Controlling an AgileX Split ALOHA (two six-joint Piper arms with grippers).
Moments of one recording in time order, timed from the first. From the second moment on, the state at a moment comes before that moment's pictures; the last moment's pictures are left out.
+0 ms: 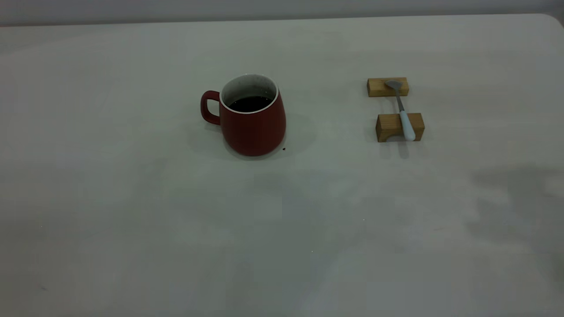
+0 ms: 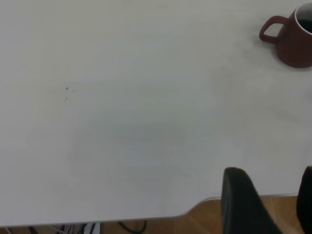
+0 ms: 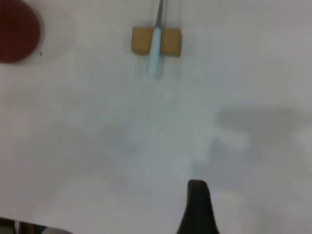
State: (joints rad) left arm -0.02 -0.02 -0.49 -0.01 1.14 0.01; right arm 0.02 1.36 -0.74 0.35 0.59 -0.35
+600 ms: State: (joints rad) left arm -0.02 -0.02 -0.49 -0.01 1.14 0.01; right arm 0.21 1.99 -1.05 0.37 0.51 -0.40
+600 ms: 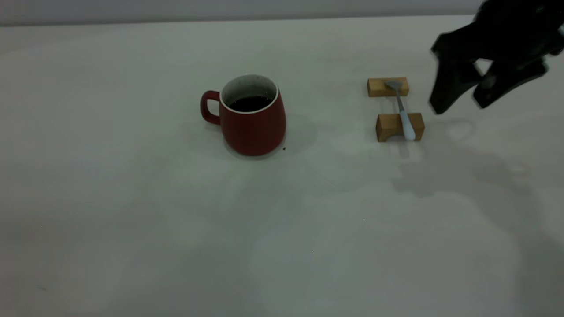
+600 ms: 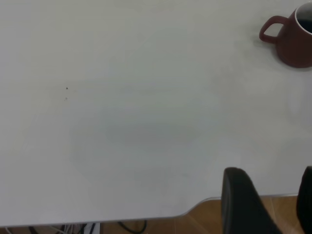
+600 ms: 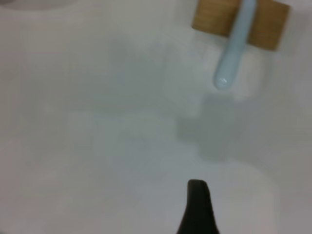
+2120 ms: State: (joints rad) left arm -0.02 -0.02 -0.49 -0.01 1.14 0.01; right arm 0.21 2.36 -1.32 0.36 0.49 -0.39
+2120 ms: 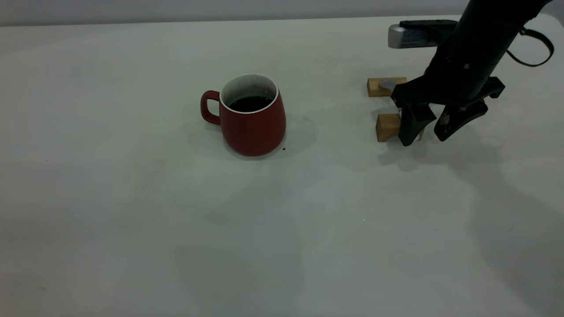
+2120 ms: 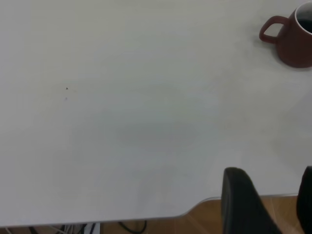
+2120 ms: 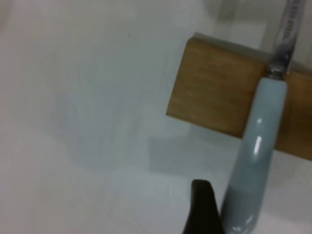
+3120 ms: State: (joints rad) left arm -0.02 -0.02 -0.49 -0.01 1.14 0.01; right arm 0.21 2.21 -1.32 0.40 0.55 -0.39
